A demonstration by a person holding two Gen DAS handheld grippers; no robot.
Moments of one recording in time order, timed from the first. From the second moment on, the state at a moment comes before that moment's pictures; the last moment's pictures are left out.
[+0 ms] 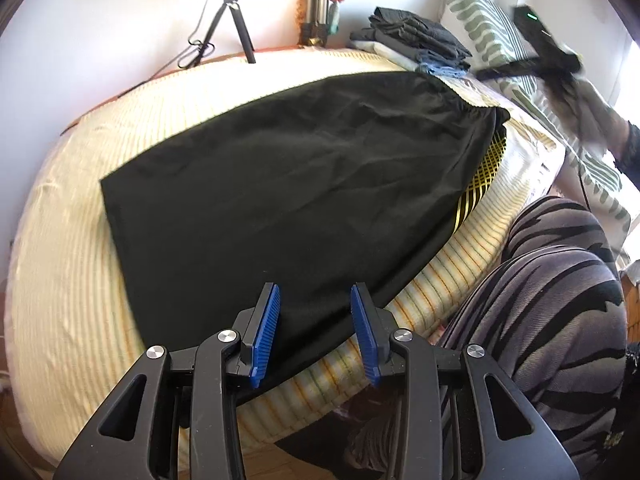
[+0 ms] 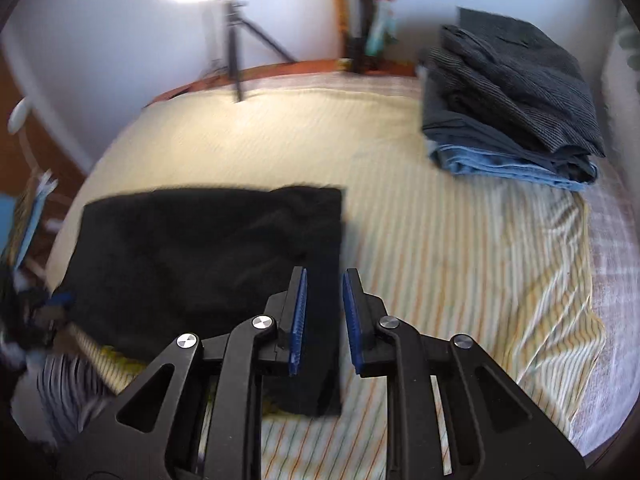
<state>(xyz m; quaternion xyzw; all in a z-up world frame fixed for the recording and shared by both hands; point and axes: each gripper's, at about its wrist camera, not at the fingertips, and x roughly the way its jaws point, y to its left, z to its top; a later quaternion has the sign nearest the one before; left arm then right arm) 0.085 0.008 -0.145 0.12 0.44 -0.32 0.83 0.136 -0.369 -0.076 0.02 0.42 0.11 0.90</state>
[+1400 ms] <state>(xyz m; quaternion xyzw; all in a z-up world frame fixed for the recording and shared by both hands) 0.087 0.052 -0.124 0.12 0.44 -0.28 0.85 0.092 -0.288 -0.119 -0.22 0.44 0.27 0.83</state>
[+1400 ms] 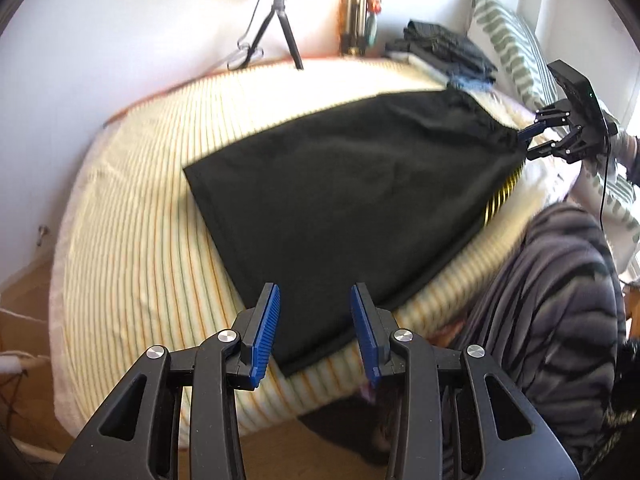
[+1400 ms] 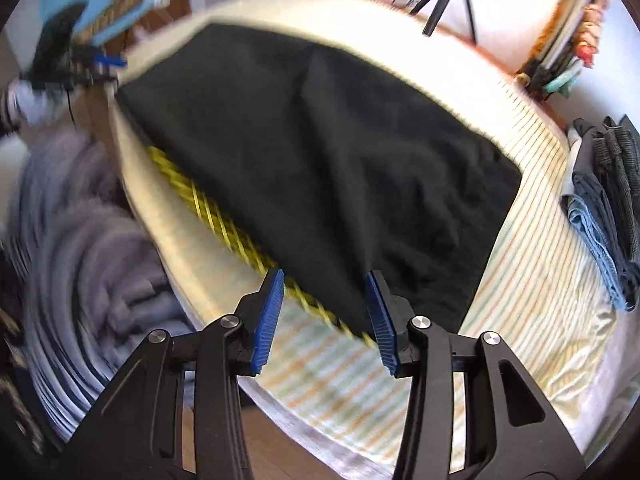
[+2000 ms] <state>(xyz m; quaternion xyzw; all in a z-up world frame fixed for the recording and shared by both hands) 0.094 0.054 -0.144 0.12 0.47 -0.29 0.82 0.112 -0.257 -0.143 -0.19 0.48 0.29 0.81</state>
